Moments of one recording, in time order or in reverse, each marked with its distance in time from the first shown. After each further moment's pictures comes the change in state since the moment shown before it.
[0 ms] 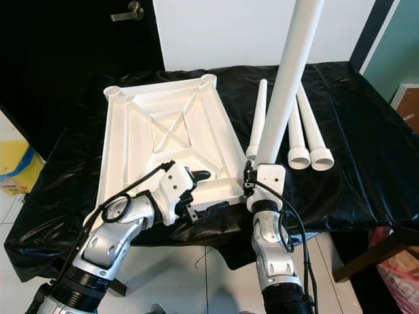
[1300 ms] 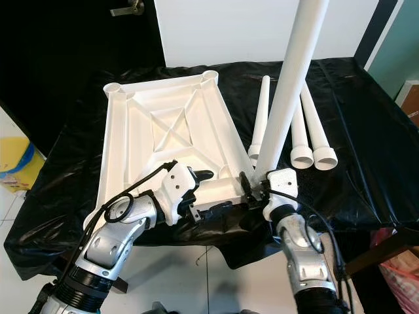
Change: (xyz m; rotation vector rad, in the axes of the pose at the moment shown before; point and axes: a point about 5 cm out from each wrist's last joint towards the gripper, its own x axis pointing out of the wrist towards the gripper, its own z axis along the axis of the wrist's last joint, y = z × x) left arm 0.003 -0.002 0.002 -0.007 -0.015 -0.006; right arm 0.001 -0.035 0.007 -0.109 -0.021 0.402
